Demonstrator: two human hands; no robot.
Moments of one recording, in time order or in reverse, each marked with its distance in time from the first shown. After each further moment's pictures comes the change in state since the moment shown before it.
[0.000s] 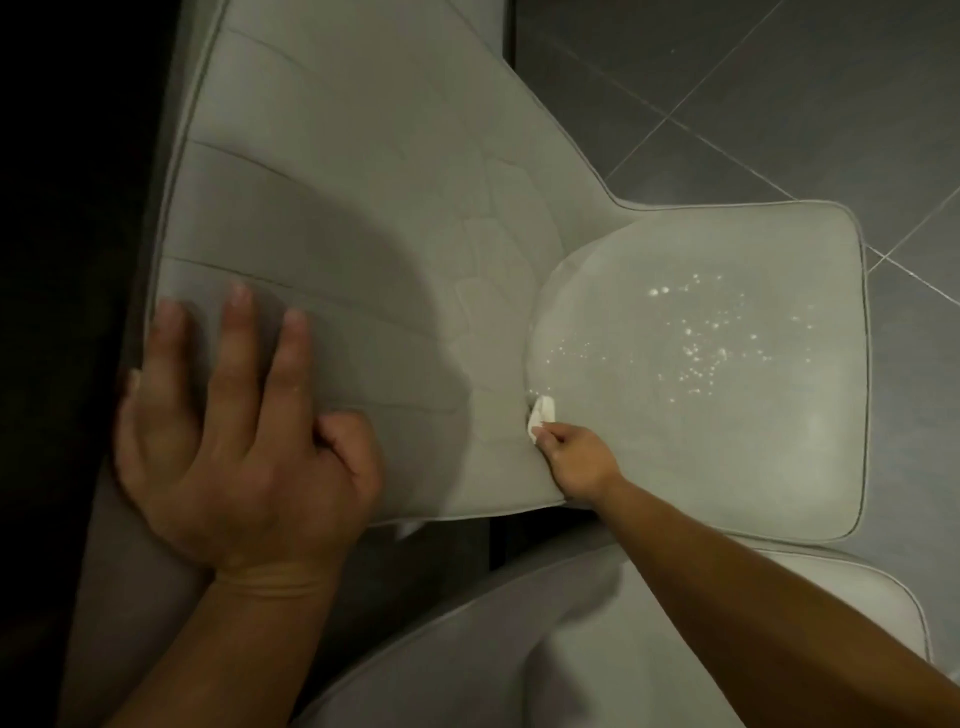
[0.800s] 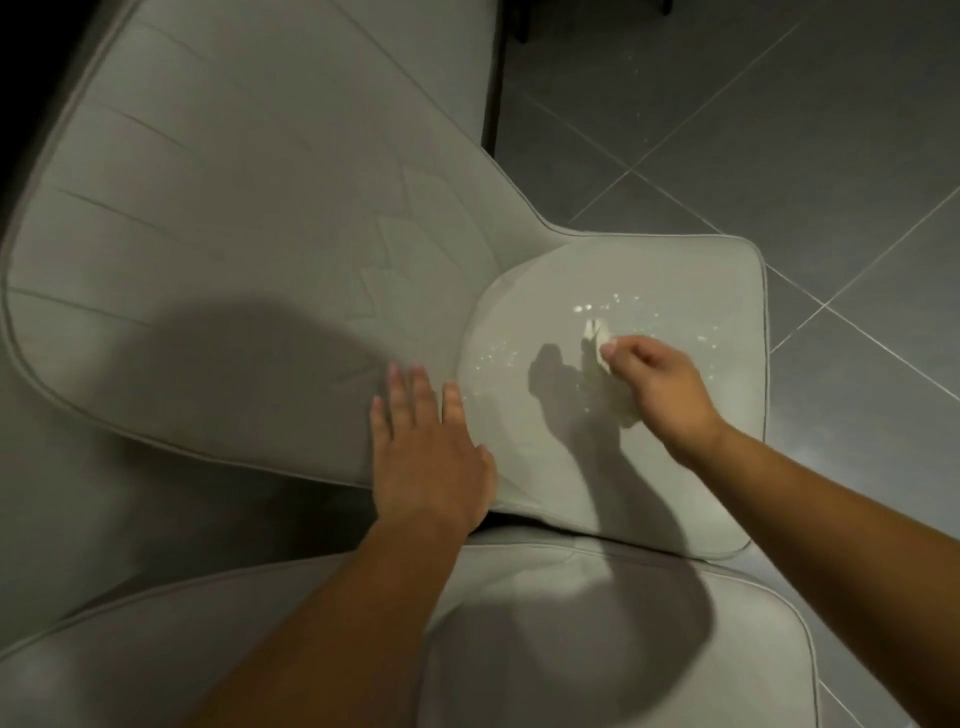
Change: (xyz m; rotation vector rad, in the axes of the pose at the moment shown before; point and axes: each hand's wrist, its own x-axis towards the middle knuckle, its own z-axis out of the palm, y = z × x) left_hand -0.064 0.179 0.067 0.186 -1.003 -0.101; right_hand -0.038 0.047 -0.183 0.444 0.291 -0.282
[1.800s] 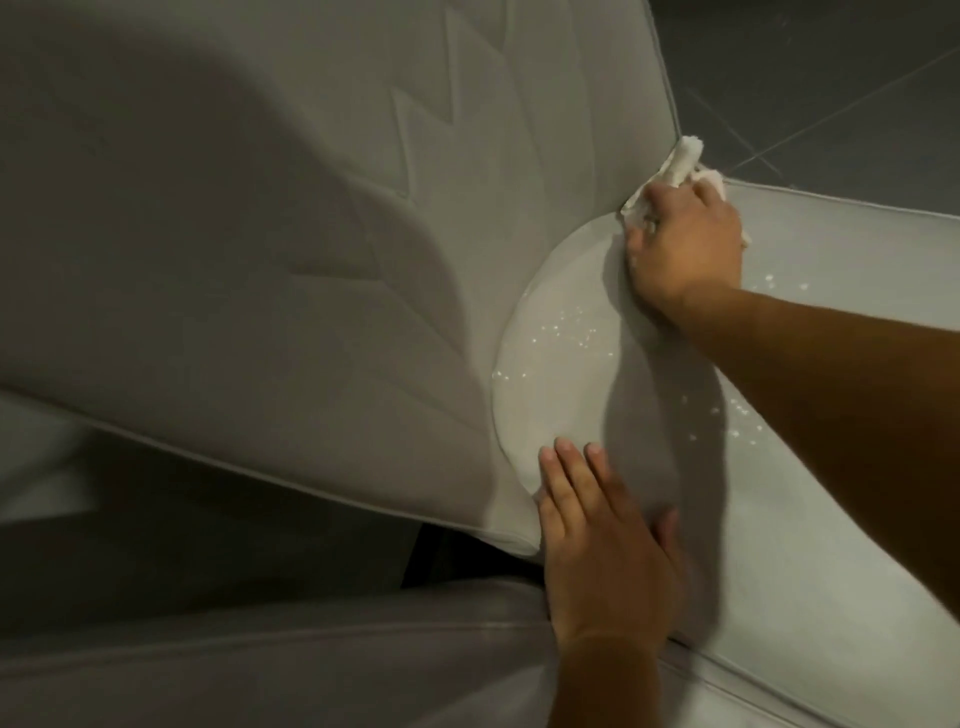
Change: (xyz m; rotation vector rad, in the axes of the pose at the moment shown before) left_hand 0.027 0.148 0.165 -0.437 0.134 -0.144; right_hand 0.203 0.041 0.103 -1.021 0.152 -0.459
